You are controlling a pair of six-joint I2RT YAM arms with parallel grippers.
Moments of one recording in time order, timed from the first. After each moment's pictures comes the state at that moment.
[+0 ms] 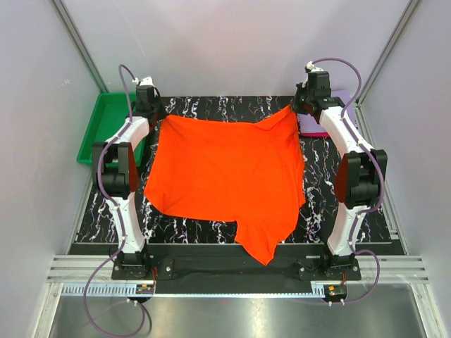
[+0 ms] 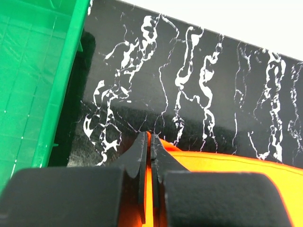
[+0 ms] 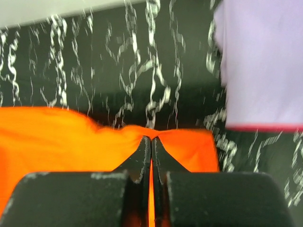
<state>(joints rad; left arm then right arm) -0.02 2.08 1.63 -0.08 -0.02 -0.32 0.12 1.96 1.76 -0.38 -0.06 0.27</state>
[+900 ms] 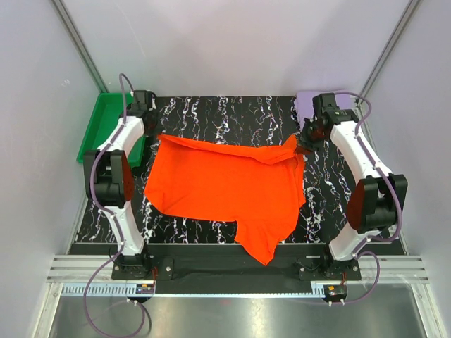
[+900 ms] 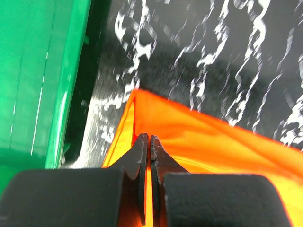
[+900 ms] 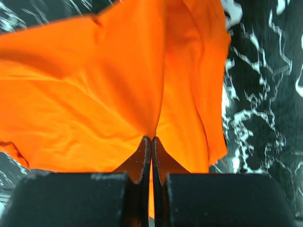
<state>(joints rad) -0.02 1.96 1.60 -0.52 -0.05 -0.32 0.12 1.68 1.52 -0.92 -0.13 0.48</state>
